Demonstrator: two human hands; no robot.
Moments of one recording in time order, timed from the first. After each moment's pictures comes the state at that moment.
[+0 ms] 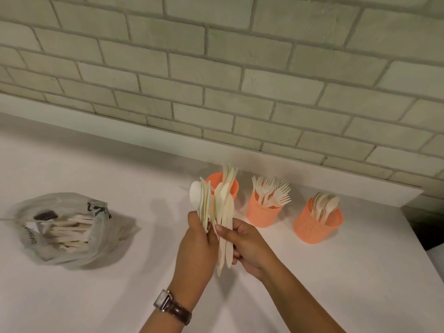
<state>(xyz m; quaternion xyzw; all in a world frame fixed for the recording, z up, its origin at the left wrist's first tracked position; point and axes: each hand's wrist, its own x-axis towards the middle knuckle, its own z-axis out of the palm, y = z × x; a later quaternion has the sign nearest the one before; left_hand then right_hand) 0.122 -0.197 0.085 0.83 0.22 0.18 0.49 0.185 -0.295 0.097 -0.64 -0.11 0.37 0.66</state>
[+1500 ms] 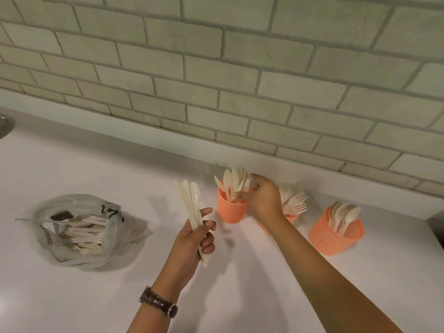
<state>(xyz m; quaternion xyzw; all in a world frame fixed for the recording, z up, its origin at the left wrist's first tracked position) 0.127 -0.151 0.081 0.46 0.20 0.10 0.86 0.298 -0.250 0.090 -0.90 -0.12 0.05 0.42</state>
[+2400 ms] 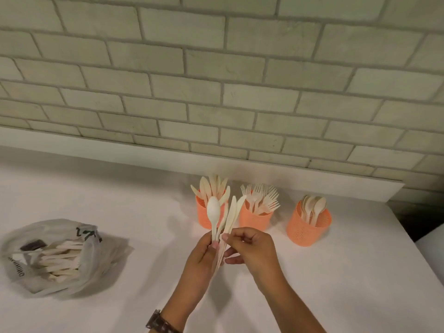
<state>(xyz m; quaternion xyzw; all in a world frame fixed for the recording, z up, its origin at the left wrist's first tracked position) 0.122 -0.205 0.084 0.70 0.14 0.06 0.70 0.178 -0.313 0.111 -0.71 -0.01 0.19 0.68</state>
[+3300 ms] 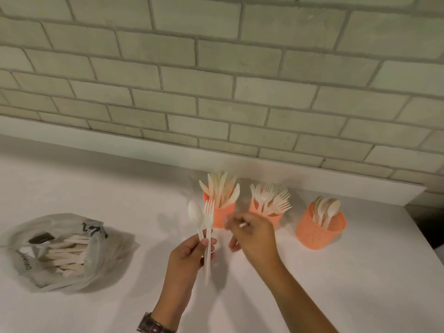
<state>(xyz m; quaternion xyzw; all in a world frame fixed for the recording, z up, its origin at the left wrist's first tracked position) 0.121 -0.178 0.076 0.58 0.29 0.12 0.76 0.206 -0.291 0.099 -0.76 -0.11 0.10 0.63</state>
